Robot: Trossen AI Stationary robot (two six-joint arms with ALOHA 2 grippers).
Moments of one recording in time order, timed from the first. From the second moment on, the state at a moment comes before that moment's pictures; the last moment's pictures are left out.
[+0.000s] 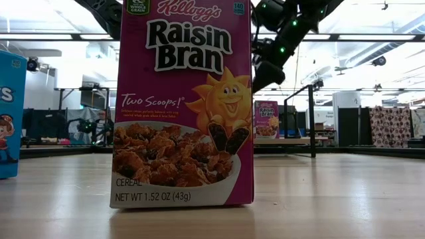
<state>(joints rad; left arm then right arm) 0.36 1.54 0.97 0.05 -0.28 0.30 -0.36 1.52 1.13 -0.39 0.23 -0.47</state>
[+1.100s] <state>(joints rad) 0.22 1.36 0.97 0.05 -0.28 0.34 -0.18 1.52 1.52 -1.12 -0.21 0.18</state>
